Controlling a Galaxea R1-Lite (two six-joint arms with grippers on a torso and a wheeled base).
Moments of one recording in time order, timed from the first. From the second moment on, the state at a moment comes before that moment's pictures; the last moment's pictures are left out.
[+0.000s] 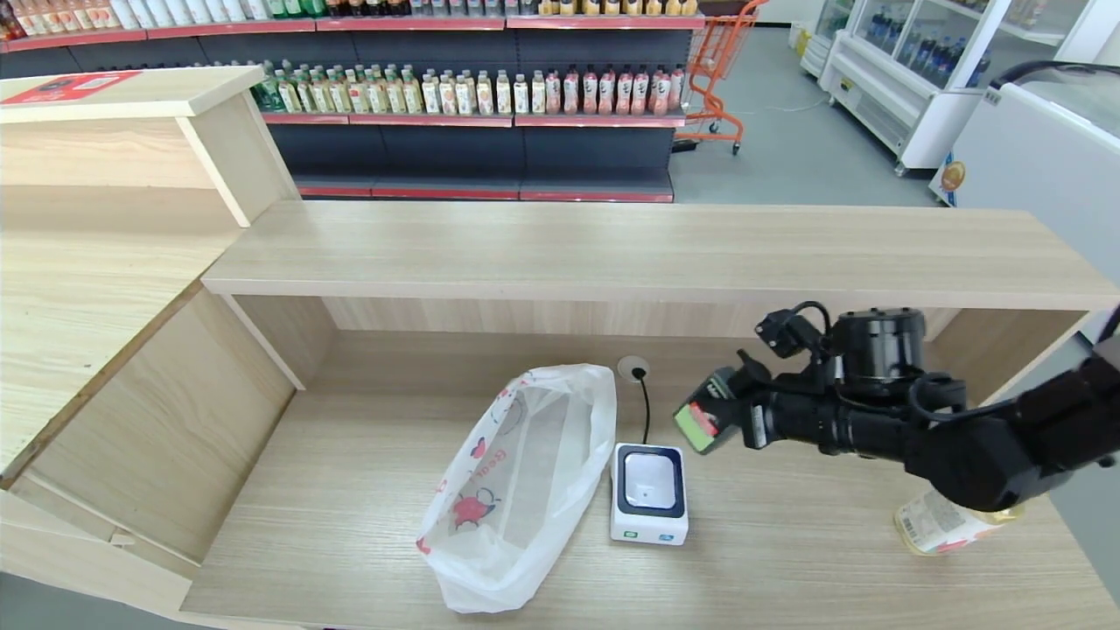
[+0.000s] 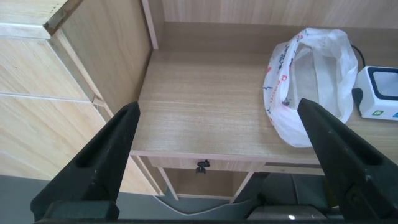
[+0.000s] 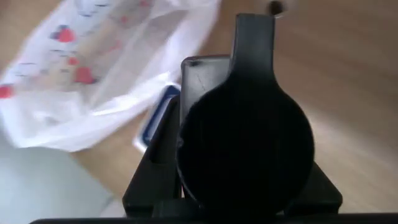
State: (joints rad) left arm 0.00 0.00 0.00 0.00 0.00 0.00; right arm 0.28 1.91 -0.78 -0.72 0.30 -0.11
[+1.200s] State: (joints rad) left arm 0.00 0.00 0.00 0.00 0.00 0.01; right arm 0.33 1.70 -0.47 -1.01 0.20 0.02
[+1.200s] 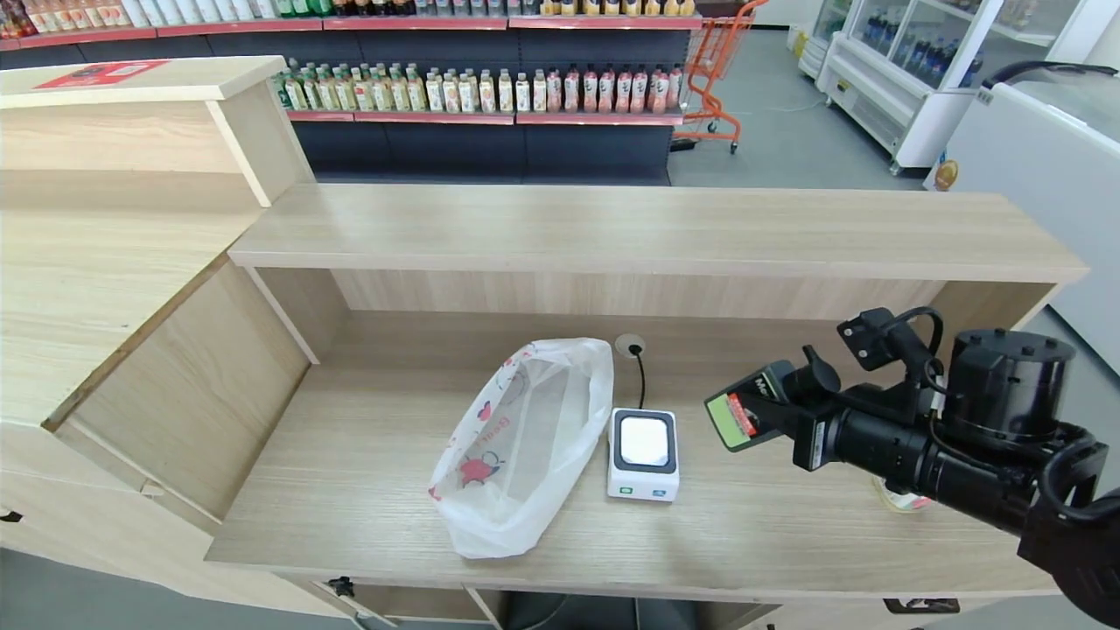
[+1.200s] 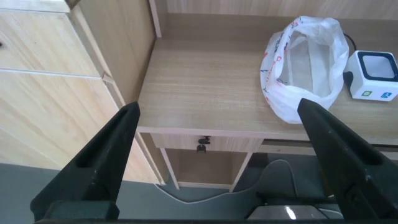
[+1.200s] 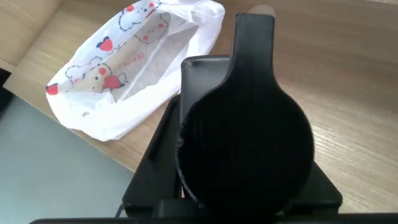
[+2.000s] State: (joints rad) left arm 0.00 0.00 0.00 0.00 0.00 0.01; right arm 0.34 1.73 -0.54 -0.95 0.23 0.16
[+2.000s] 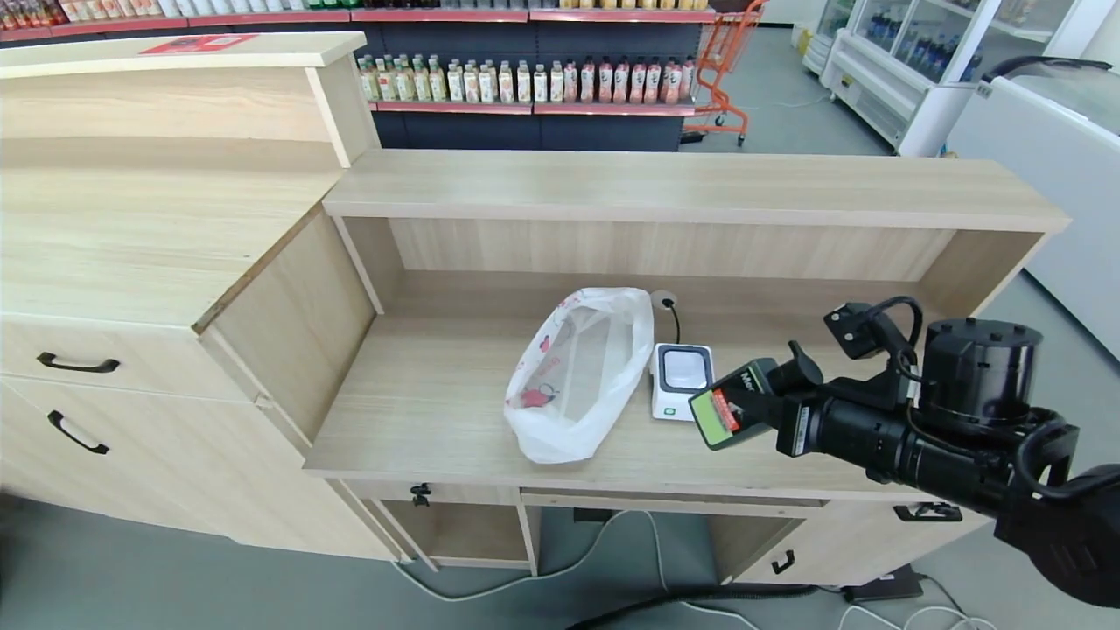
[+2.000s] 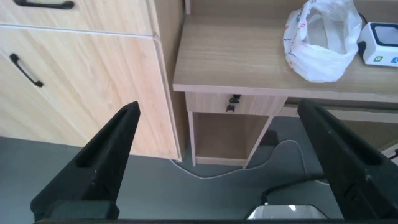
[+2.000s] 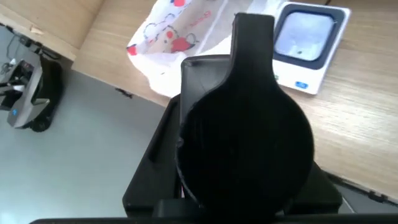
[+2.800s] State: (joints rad) left arm 0.00 0.00 0.00 0.00 0.00 0.01; right arm 0.33 1.73 -0.56 -0.95 0.25 0.16
